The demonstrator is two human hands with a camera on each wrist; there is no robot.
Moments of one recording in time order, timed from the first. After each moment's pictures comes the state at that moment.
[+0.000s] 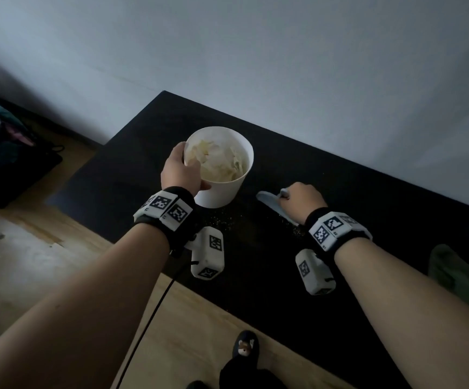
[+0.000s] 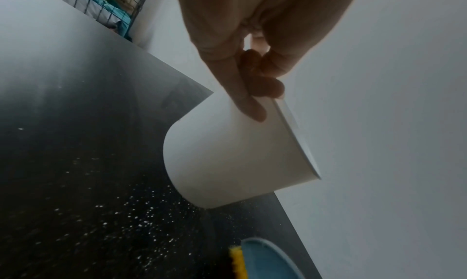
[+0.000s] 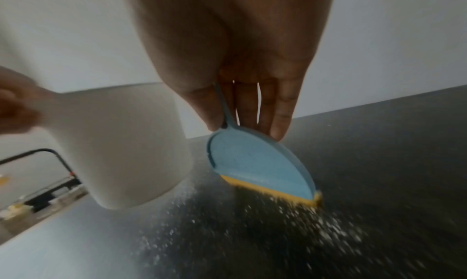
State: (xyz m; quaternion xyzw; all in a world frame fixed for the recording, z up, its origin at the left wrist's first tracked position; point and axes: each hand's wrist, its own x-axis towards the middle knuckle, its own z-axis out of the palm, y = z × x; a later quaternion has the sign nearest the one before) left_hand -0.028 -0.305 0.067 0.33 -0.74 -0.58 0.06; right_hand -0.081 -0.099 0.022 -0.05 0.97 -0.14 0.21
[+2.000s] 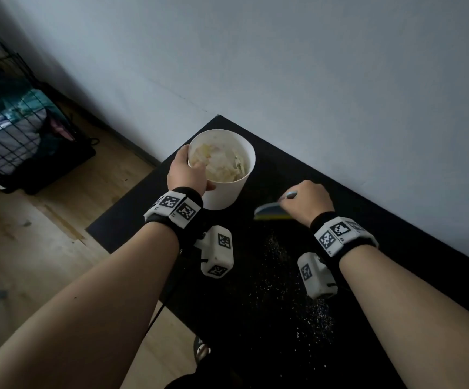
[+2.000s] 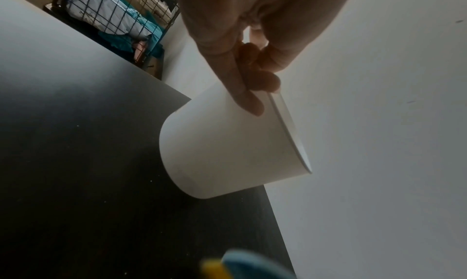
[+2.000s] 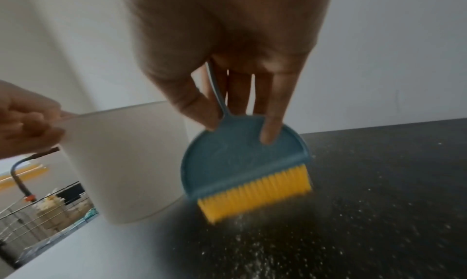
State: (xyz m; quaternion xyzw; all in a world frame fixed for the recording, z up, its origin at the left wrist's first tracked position) left_hand -0.117 -0.456 0.066 0.41 -0.68 -0.60 0.12; right_hand -0.183 -0.257 0.047 -0.12 0.96 -0.19 0.18
